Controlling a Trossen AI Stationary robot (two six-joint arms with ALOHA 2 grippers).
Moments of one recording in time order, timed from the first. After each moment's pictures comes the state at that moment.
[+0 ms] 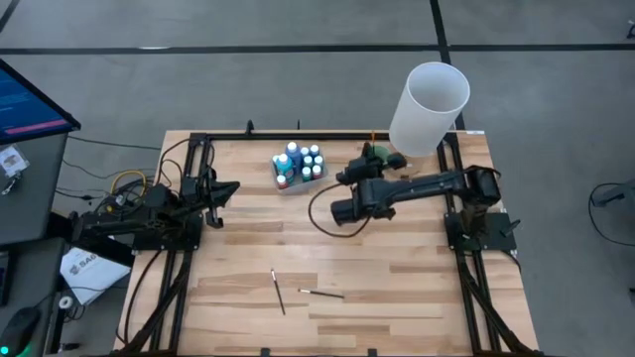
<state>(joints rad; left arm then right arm) 0.13 0.00 0.01 0.32 -0.17 -0.01 0.06 1.88 1.57 -1.56 1.57 1.29</state>
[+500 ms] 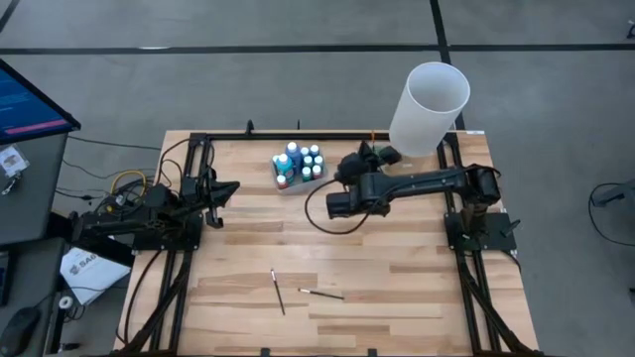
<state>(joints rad) 0.13 0.00 0.01 0.32 -0.17 -0.01 0.05 1.88 1.63 -1.43 1.49 0.95</state>
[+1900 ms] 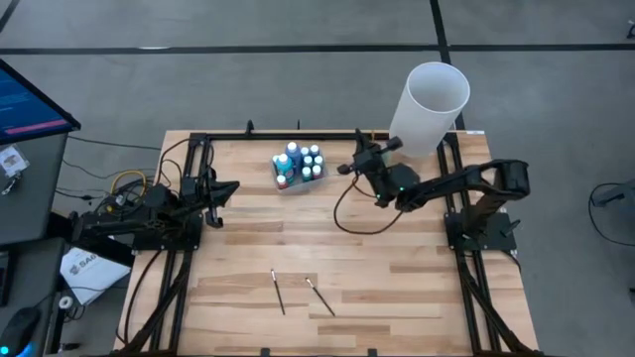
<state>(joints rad) 0.13 0.00 0.01 0.32 -0.17 -0.01 -0.13 1.64 0.74 1.29 1.02 -0.86</state>
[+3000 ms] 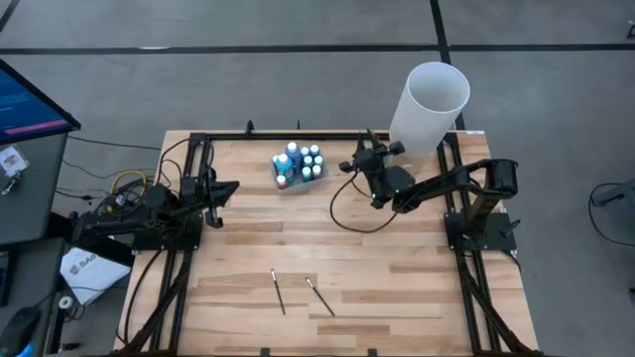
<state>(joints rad) 0.13 0.00 0.01 0.32 -0.17 -0.01 -0.12 1.73 0.72 1.39 1.18 -0.82</state>
